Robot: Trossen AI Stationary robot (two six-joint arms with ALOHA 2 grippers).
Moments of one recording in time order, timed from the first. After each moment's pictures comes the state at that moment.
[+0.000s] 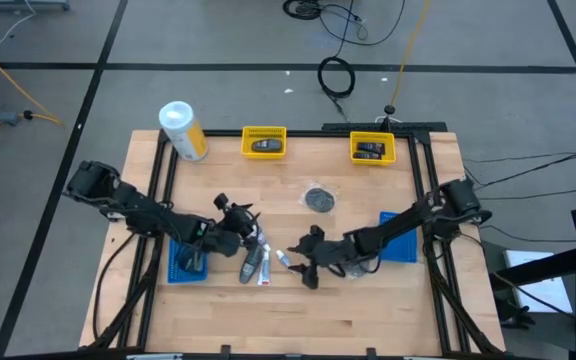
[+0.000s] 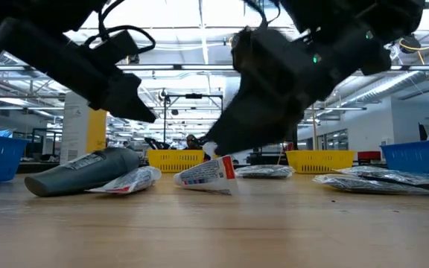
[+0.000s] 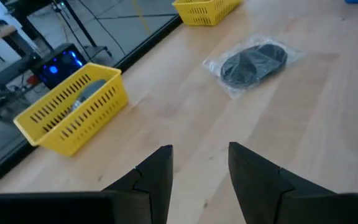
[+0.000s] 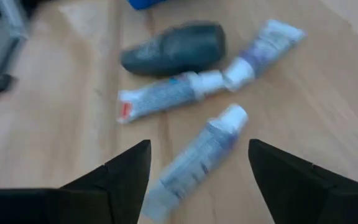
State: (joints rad) left arm -0.32 1.49 0.56 0.21 -0.94 -0.33; right arm 0.30 1.86 0.88 0.38 0.21 0.48
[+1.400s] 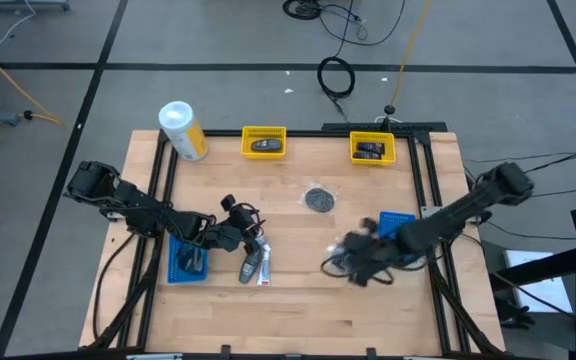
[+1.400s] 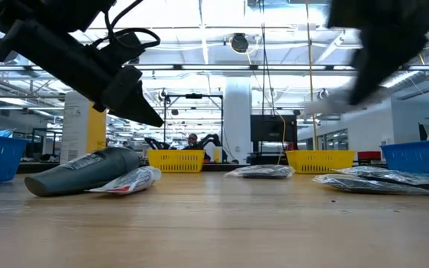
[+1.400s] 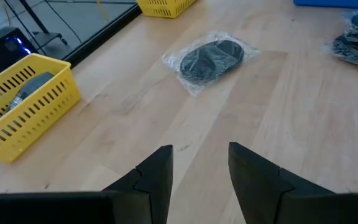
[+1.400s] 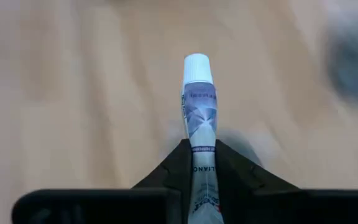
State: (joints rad) left arm -0.28 1.49 0.56 0.26 -0.74 -0.32; right arm 0.48 1.40 0.91 -0.60 0.34 0.70
